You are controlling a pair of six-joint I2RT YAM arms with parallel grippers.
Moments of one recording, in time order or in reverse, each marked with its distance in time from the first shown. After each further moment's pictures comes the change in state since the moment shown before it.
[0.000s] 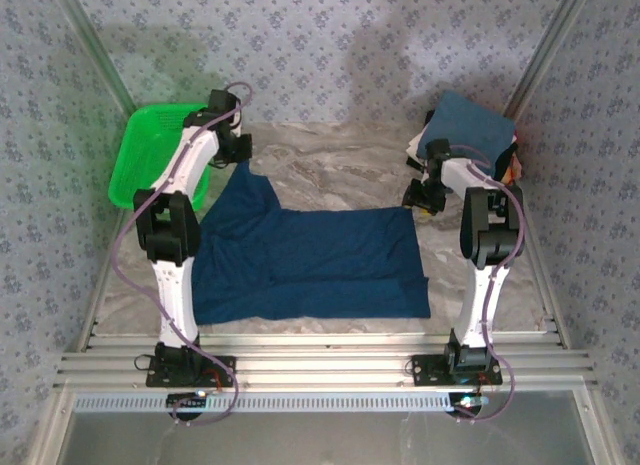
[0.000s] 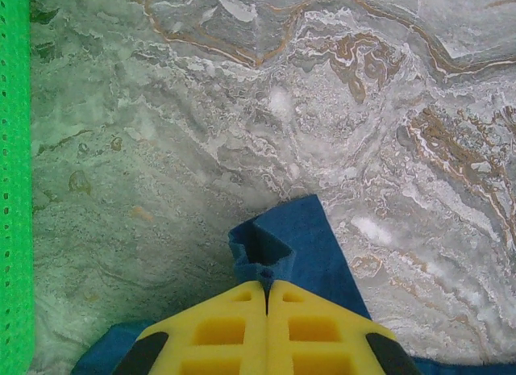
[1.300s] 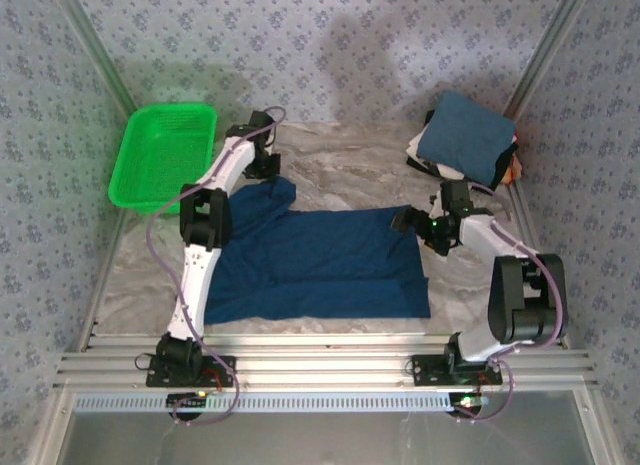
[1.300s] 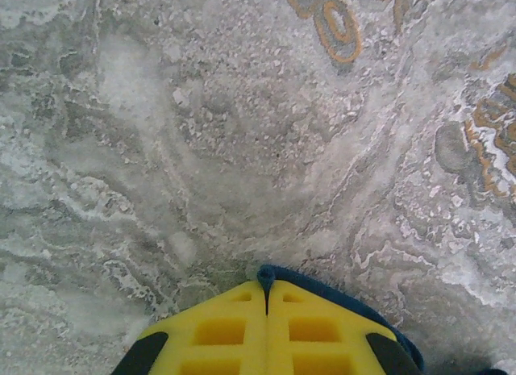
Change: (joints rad) left arm -0.094 0.422 0.337 -0.081 -0.007 -0.038; right arm -0.011 -0.593 -0.676 0.302 -0.192 0.142
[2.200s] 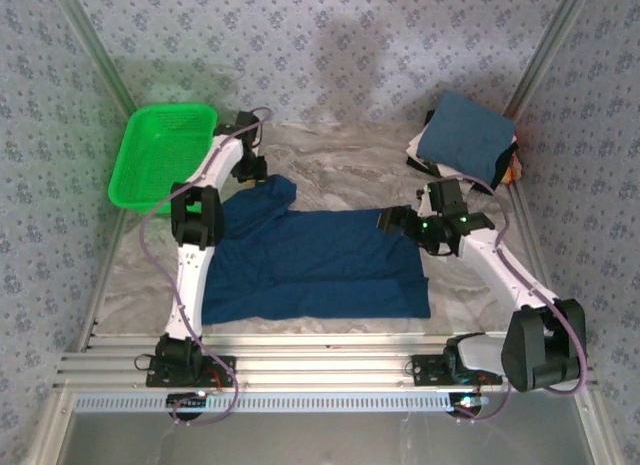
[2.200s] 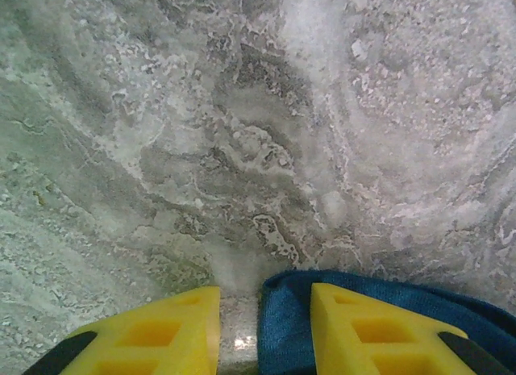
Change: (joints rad) left arm 0.049 -0.010 -0.013 -0.066 -0.019 -0.003; right arm 0.164 -0.253 -0.005 -0.090 0.018 0.043
